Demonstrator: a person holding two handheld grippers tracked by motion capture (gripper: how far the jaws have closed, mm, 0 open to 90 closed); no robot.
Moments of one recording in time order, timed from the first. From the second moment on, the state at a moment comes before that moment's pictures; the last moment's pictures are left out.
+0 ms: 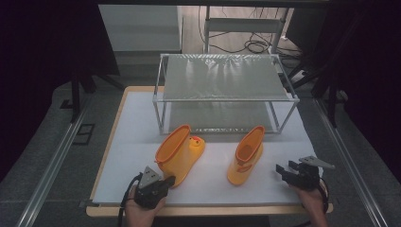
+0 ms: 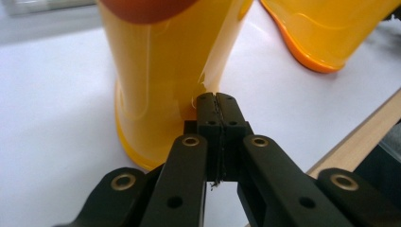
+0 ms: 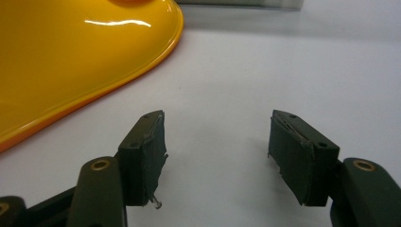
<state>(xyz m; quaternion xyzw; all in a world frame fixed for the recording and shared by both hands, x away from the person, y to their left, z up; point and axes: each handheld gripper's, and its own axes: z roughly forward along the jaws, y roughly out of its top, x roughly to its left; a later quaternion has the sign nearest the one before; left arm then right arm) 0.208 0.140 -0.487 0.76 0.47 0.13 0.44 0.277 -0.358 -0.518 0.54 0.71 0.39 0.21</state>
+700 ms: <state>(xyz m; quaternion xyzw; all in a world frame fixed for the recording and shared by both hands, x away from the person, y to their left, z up) 0.209 0.113 -0.481 0.80 0.41 0.04 0.44 0.278 -0.358 -0.520 0.54 0.71 0.41 0.20</state>
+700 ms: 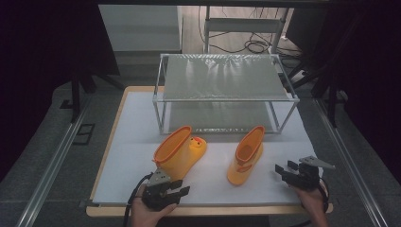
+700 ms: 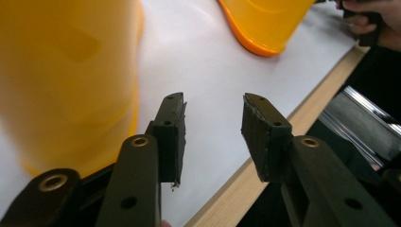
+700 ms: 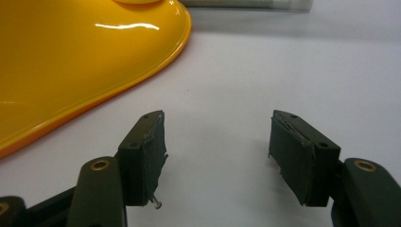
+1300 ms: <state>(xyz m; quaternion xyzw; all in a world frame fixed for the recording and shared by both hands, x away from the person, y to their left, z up) 0.219 0.084 -0.463 0.85 0.36 -0.02 0.39 0.276 -0.359 -0.521 0.53 0.72 0.40 0.21</state>
